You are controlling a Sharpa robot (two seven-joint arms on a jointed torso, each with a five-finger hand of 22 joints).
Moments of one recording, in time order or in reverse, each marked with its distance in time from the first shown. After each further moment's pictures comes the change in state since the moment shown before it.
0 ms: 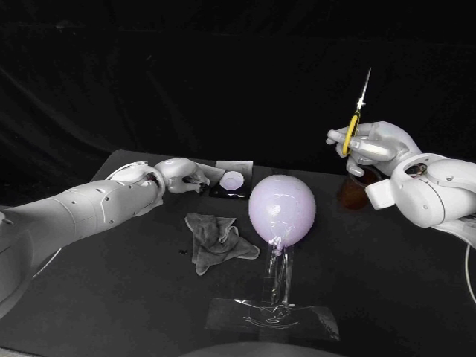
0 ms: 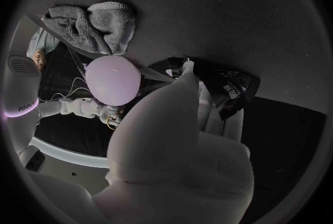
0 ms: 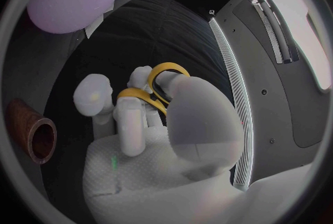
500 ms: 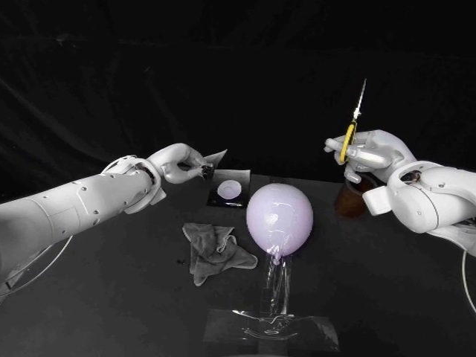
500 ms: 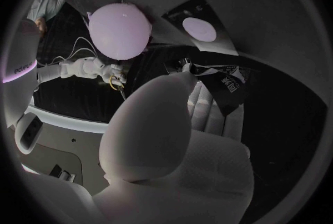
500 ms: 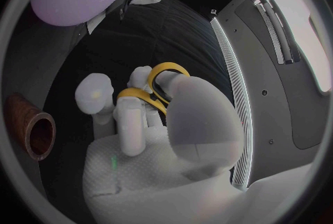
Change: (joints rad) left arm 0.064 -0.082 0.044 0.160 0.288 -0.005 0.026; left_hand -0.134 -0.100 0.251 -0.040 0.003 0.009 0.004 0.002 0.000 0.031 -0.007 0.000 0.001 0.032 -0.002 -0.027 -0.026 0.001 0.008 0.002 -0.013 -0.009; right arm -0.004 0.012 0.000 -0.036 -0.003 0.000 0.008; right_hand 0.005 -0.003 -0.007 -0.007 0.000 0.001 -0.001 -0.014 -0.001 0.002 0.002 0.000 -0.002 0.000 0.000 -0.010 0.001 0.017 0.000 0.000 -0.016 -0.013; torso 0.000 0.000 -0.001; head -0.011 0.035
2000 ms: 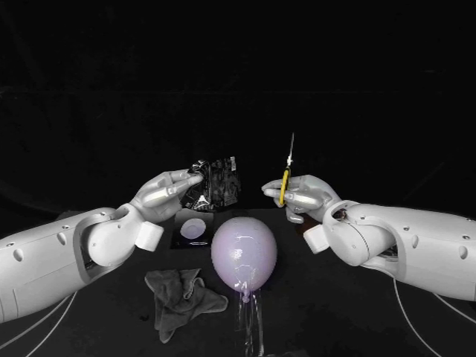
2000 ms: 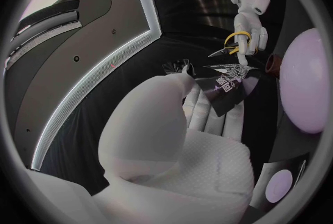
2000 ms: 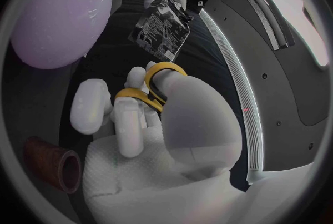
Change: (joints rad) left arm 0.054 -0.072 0.012 0.433 1.191 0.596 -0.062; left_hand -0.088 0.023 0.039 -0.079 -0.001 -0.035 0.006 0.049 0.000 0.014 0.000 0.000 0.000 0.025 -0.007 -0.011 -0.005 0.006 0.122 -0.018 0.050 0.014; right arm -0.064 0.033 0.000 0.023 0.143 0.049 0.090; right_hand 0.115 -0.061 -0.097 -0.168 0.000 -0.098 0.061 -0.293 -0.207 -0.016 0.032 0.001 -0.006 0.000 0.060 0.038 0.000 -0.003 0.068 0.032 0.114 0.136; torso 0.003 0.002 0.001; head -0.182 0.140
